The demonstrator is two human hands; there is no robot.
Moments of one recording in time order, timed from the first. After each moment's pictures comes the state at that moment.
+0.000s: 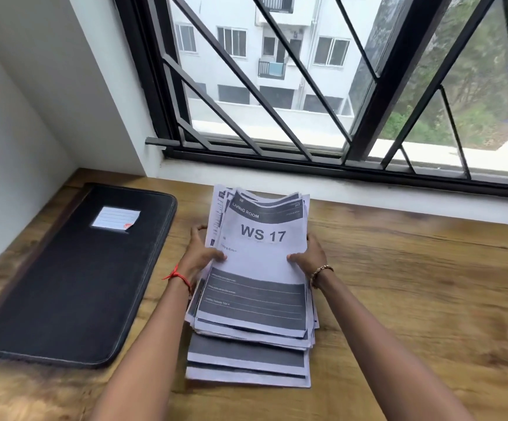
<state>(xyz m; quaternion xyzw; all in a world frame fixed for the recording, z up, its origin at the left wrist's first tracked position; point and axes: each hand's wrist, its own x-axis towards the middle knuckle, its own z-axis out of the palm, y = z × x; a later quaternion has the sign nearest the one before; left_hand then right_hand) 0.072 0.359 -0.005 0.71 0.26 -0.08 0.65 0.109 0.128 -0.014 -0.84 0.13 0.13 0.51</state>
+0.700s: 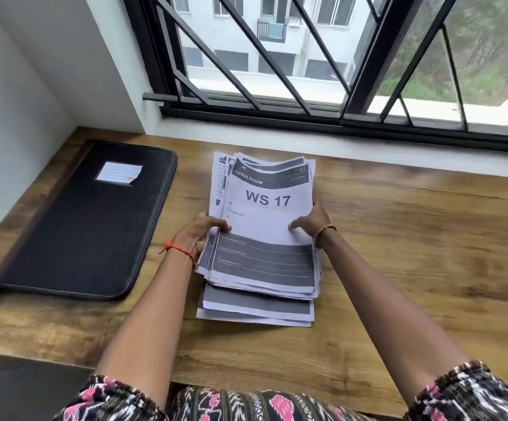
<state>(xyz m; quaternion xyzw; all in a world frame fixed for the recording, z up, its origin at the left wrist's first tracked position) 0.018 0.352 -0.011 0.58 0.28 -0.16 0.75 0.071 0.112 -0.005 -0.84 0.17 0.18 0.49</state>
